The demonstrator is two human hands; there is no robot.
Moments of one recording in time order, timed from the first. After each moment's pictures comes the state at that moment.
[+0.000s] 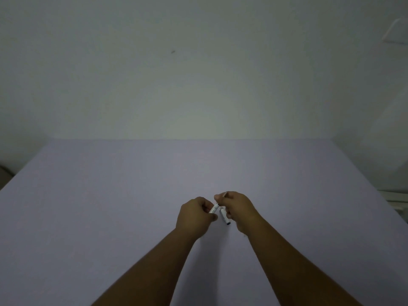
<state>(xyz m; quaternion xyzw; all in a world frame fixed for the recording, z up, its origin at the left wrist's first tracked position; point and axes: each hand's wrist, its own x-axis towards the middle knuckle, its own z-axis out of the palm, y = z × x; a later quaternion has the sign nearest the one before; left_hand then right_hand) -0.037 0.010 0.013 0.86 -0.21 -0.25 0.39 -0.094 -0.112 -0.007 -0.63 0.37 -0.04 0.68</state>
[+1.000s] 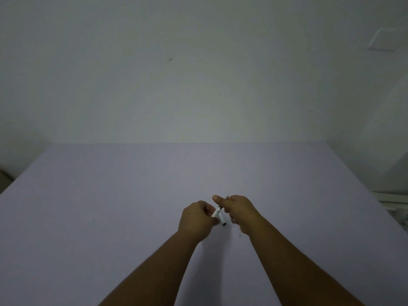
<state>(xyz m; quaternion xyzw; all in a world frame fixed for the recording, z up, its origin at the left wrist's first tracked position) -0.055 0.008 0.022 0.85 -0.20 -0.27 0.40 -0.109 -0.115 0.012 -0.70 0.41 0.01 0.59</state>
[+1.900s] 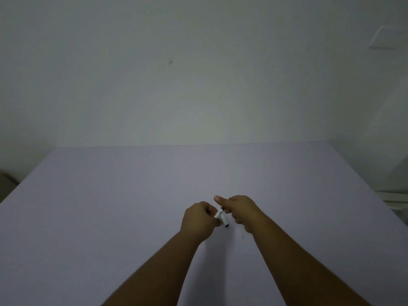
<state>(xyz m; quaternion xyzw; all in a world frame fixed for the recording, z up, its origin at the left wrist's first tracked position) -0.054 0.005 0.027 0.85 -0.19 -0.29 0.39 -0.108 -0.118 0.019 -0.71 0.41 0.03 0.58</state>
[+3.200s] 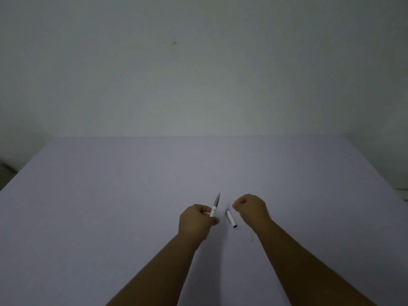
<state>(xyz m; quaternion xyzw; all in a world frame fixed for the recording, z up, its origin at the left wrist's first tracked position) -0.019 0.004 -0.014 0.84 -0.07 -0.32 0.43 -0.077 -0.148 -0.049 -0.79 0.45 -0.01 0.41</state>
